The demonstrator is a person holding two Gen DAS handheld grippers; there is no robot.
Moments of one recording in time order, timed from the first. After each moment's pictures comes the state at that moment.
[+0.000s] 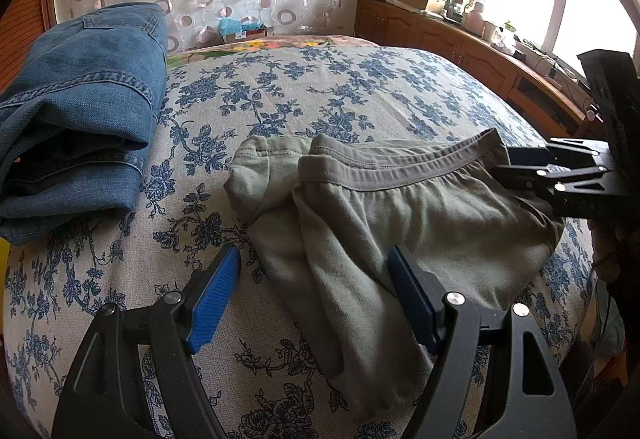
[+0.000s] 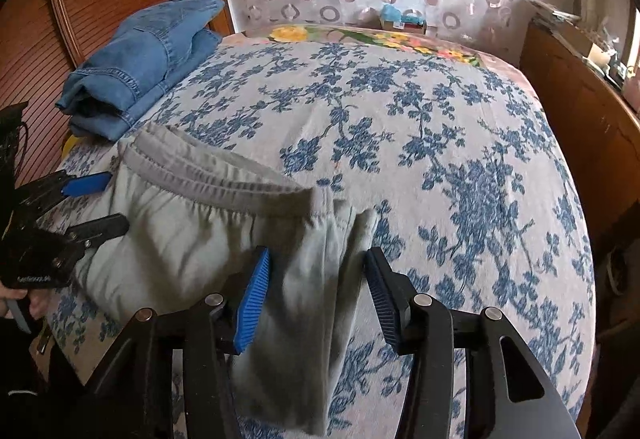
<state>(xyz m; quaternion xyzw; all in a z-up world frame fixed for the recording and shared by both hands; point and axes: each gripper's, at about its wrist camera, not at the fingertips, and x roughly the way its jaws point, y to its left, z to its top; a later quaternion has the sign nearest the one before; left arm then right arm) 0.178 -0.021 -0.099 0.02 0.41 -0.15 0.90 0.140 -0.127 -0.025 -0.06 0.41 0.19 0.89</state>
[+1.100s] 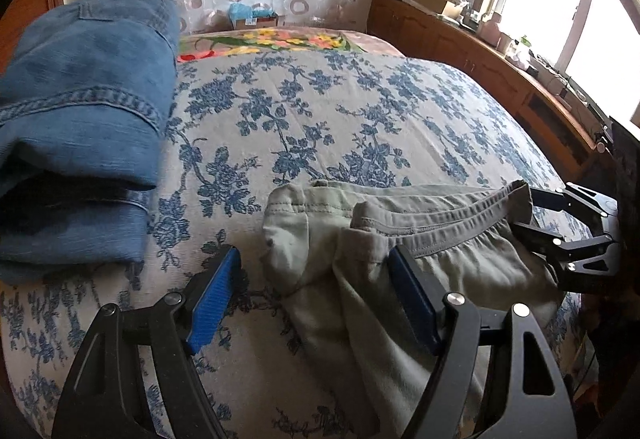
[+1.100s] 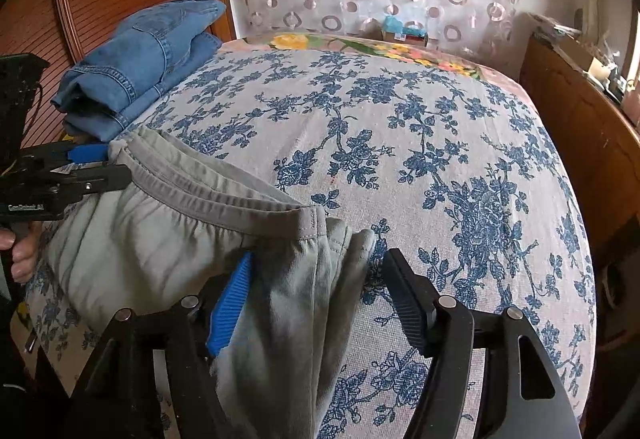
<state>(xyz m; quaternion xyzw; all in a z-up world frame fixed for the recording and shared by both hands) 0.225 -0.004 -0.095 -0.01 0.44 -0.14 0.89 0.143 -0.126 -0.035 -0.07 0.39 0.20 0.89</state>
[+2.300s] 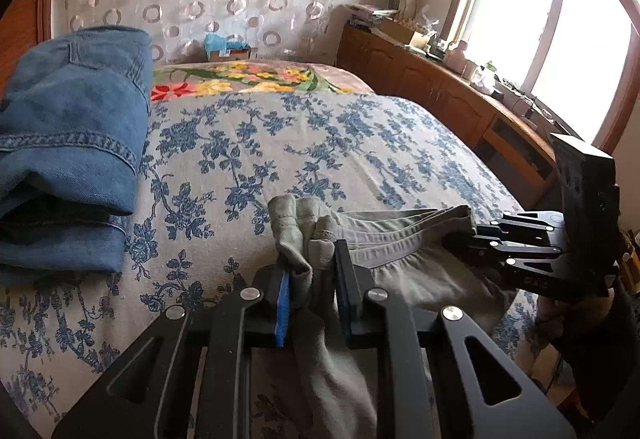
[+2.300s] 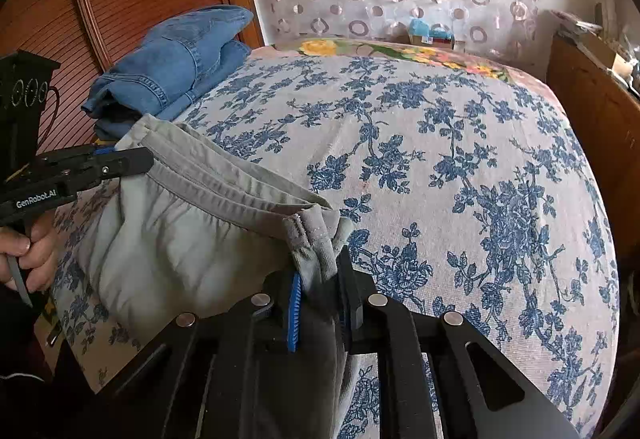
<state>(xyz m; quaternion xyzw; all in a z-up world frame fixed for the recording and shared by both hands) 0.196 -0.017 -0.062 -0.04 0.38 -0.19 0.91 0.143 -0.130 -0.032 -0.05 0.38 0.25 0.89</state>
